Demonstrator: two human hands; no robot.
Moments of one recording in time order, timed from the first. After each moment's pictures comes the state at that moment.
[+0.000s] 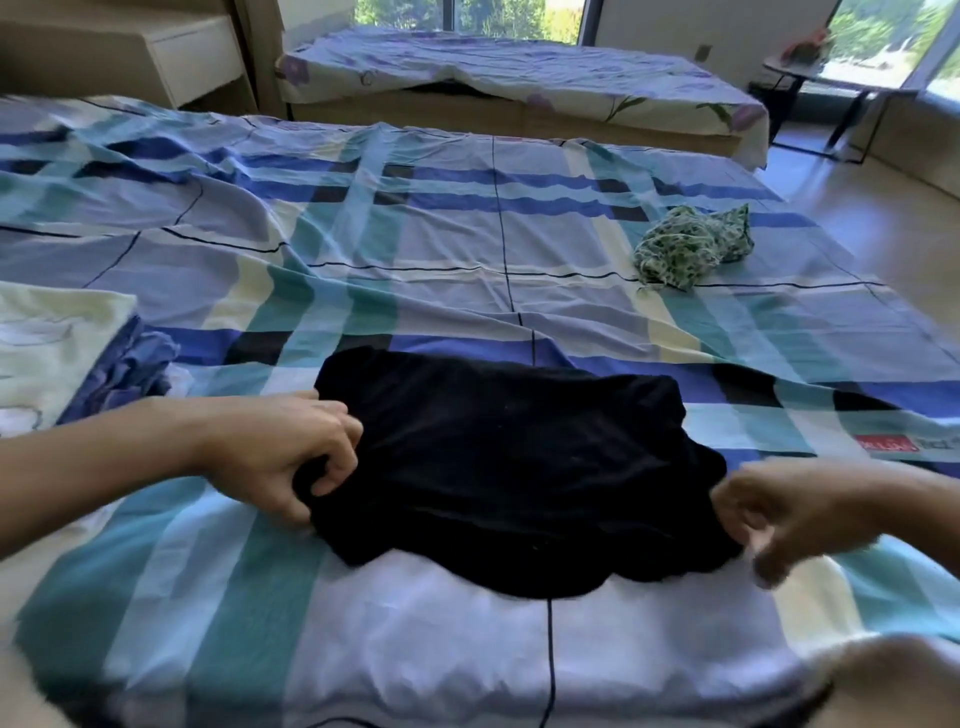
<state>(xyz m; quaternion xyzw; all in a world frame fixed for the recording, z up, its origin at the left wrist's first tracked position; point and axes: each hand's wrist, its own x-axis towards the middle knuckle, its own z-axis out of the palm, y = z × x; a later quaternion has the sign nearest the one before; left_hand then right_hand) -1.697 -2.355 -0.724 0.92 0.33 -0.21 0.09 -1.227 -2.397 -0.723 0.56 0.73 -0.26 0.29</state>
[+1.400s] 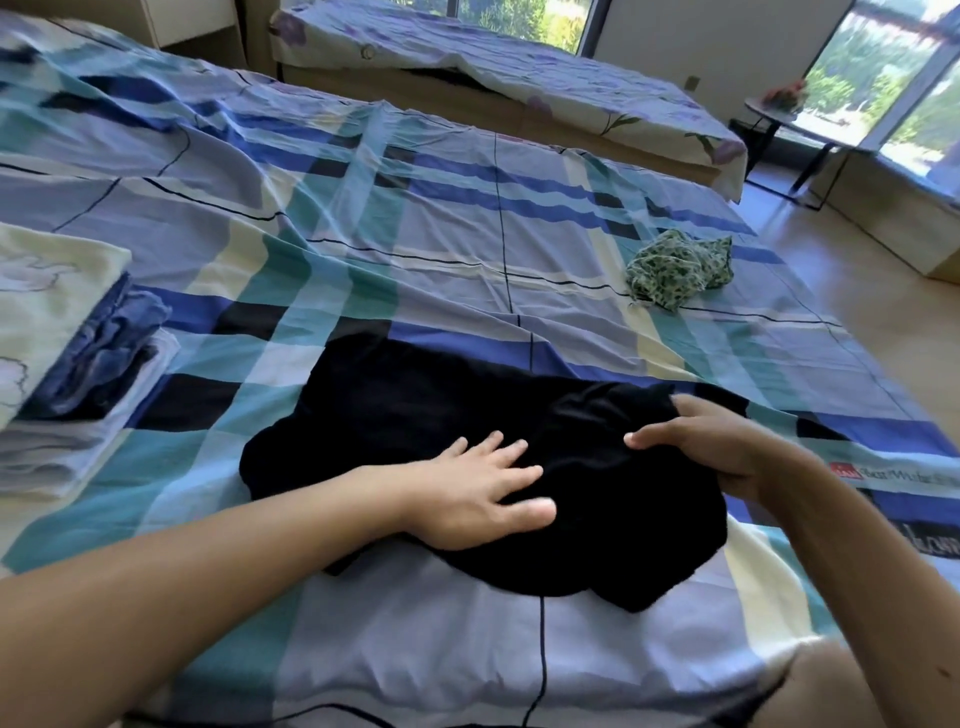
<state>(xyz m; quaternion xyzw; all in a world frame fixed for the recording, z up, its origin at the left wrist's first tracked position) -1.564 -2.392 -0.760 0.85 0.40 -0.06 0.34 -1.305 -2.375 -0.706 0.68 0.47 -0.52 -0.22</state>
